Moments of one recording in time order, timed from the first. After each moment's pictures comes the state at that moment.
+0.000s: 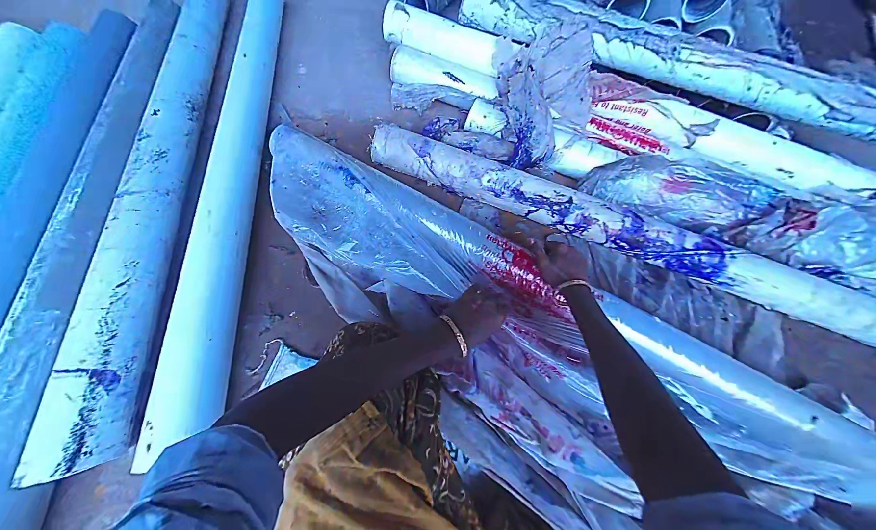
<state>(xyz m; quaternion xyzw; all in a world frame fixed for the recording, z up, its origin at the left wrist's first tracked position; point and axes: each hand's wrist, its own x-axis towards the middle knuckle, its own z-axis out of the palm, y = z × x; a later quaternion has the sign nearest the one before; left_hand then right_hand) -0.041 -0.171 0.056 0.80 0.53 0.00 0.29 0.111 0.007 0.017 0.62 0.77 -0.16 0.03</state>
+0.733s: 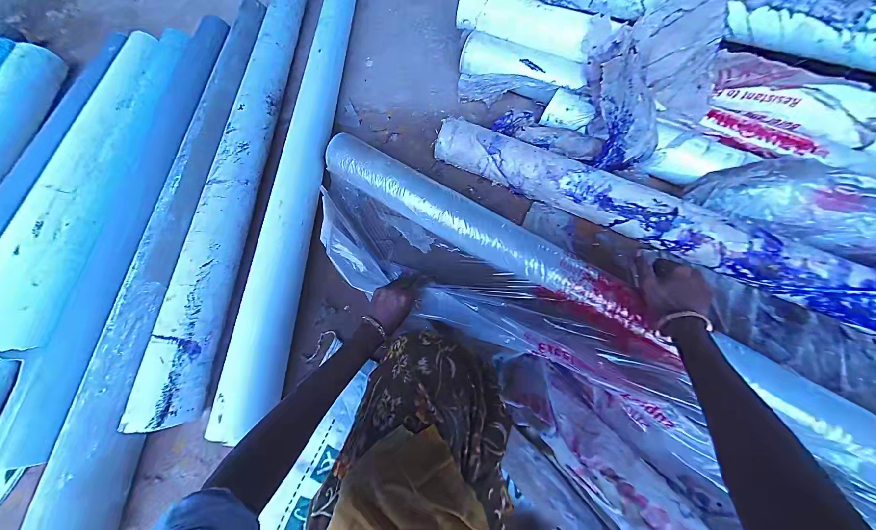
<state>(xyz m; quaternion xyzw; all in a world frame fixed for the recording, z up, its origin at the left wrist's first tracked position) -0.211 -0.269 -0.048 0.59 0.77 0.23 0.10 0.116 0.012 0.017 0.66 0.74 -0.13 0.00</state>
